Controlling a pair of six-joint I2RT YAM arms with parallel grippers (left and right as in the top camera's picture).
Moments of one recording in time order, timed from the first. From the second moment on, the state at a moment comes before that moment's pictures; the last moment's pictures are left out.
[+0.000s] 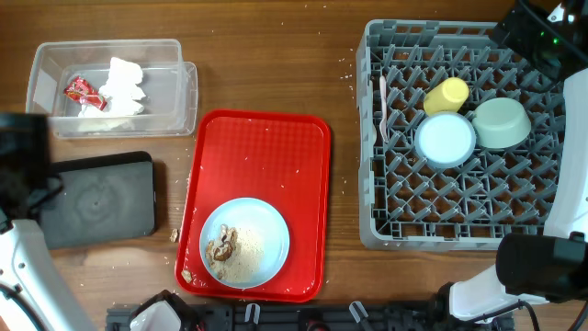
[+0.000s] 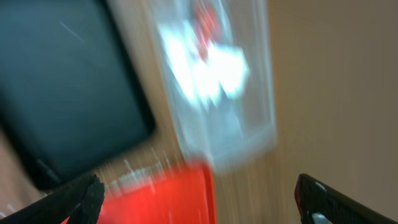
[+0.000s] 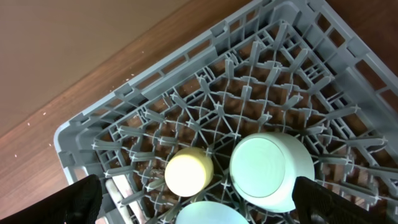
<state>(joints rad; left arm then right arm) 0.59 1.21 1.42 -1.12 0.20 -0.91 -0.20 1.75 1.98 -1.14 0.09 0.38</state>
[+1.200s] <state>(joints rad) -0.65 1.98 1.27 -1.15 0.09 -1.49 -0.20 1.75 1.98 -1.12 0.09 0.38</state>
